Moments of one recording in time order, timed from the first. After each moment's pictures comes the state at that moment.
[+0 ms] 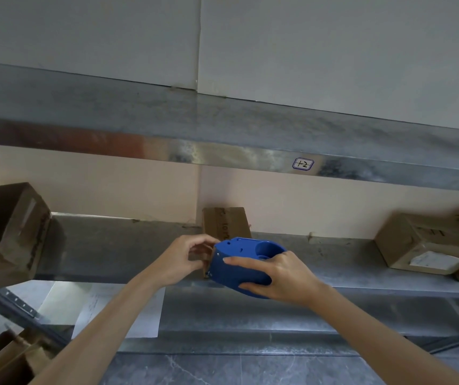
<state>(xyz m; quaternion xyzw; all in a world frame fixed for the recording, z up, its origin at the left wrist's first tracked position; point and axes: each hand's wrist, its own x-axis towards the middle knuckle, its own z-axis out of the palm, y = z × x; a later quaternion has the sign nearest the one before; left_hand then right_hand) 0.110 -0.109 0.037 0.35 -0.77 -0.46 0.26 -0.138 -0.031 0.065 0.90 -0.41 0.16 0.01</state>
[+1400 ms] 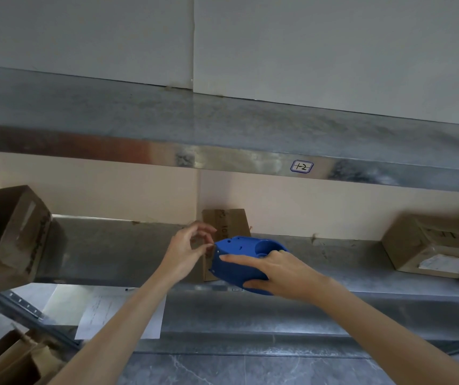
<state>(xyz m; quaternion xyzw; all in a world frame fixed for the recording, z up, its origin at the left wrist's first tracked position) 0.083 -0.122 0.029 0.46 -0.68 -0.43 0.37 -0.148 -0.055 0.064 0.88 -0.47 0.02 -0.09</state>
